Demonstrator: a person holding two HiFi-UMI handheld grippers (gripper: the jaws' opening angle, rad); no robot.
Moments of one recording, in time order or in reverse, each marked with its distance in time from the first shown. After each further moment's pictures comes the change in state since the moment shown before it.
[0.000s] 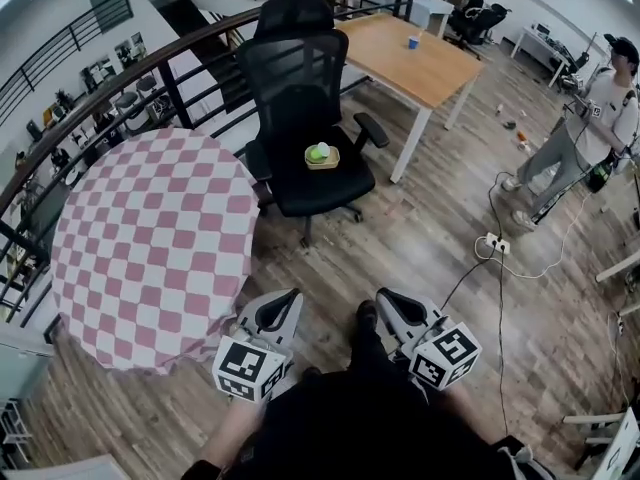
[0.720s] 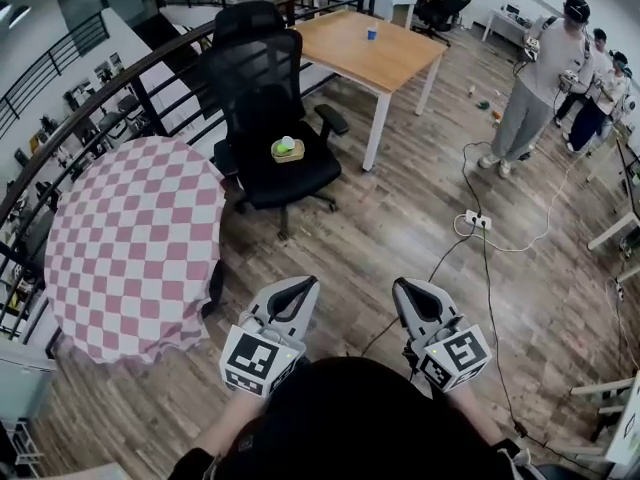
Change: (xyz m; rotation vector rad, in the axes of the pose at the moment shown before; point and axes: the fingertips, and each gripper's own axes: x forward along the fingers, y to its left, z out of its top) left arm -0.014 -0.167 0.021 0.136 -0.056 -0.152; right arm -0.173 0.004 -0.003 -0.113 -0.118 -0.198
